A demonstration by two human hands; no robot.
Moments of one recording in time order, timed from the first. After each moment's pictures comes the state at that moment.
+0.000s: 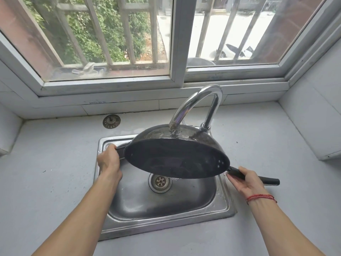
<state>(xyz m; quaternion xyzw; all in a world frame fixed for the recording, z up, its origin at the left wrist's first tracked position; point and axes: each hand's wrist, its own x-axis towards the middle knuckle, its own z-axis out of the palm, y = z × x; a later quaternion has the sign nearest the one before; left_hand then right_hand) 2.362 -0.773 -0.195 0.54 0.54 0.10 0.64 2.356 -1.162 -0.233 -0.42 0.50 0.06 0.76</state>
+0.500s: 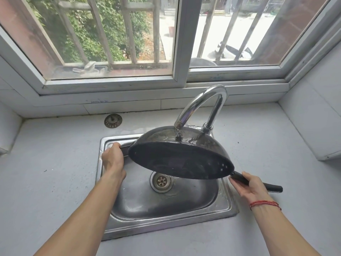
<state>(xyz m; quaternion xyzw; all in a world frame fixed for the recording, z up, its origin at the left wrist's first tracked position) 2.366 -0.767 -0.203 0.56 0.50 0.09 0.66 2.342 -1.161 -0.233 -0.40 0.51 0.05 0.76</state>
